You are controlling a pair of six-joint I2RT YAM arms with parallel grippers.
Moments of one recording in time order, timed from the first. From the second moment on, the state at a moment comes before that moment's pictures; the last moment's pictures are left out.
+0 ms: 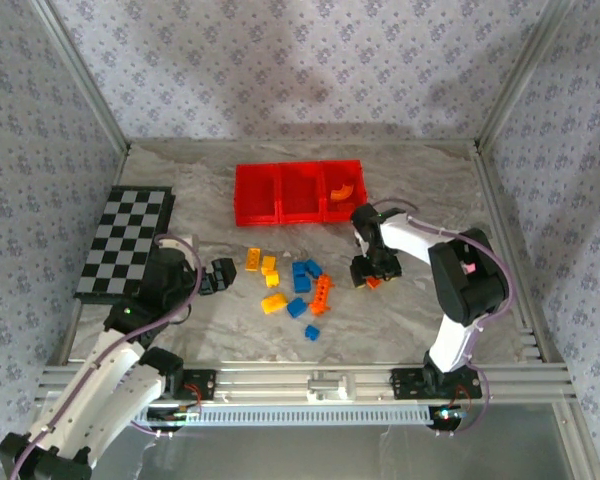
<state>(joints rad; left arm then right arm) -0.43 0.62 0.55 -0.57 -0.01 -0.54 0.44 1.78 1.09 -0.91 0.02 0.19</state>
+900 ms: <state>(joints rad) -0.43 0.61 0.55 -0.58 -0.01 -0.54 0.48 1.79 1.12 -0.94 0.05 0.21</state>
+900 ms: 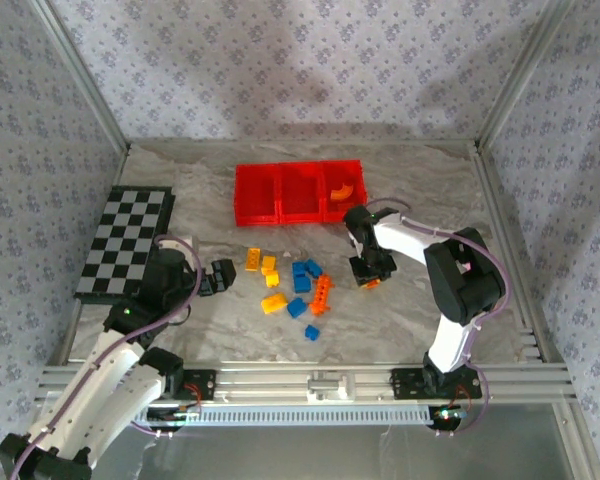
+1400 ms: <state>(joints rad) -0.43 0.61 0.55 -0.58 -0.01 -0.54 0.42 1.78 1.52 -1.00 0.00 0.22</state>
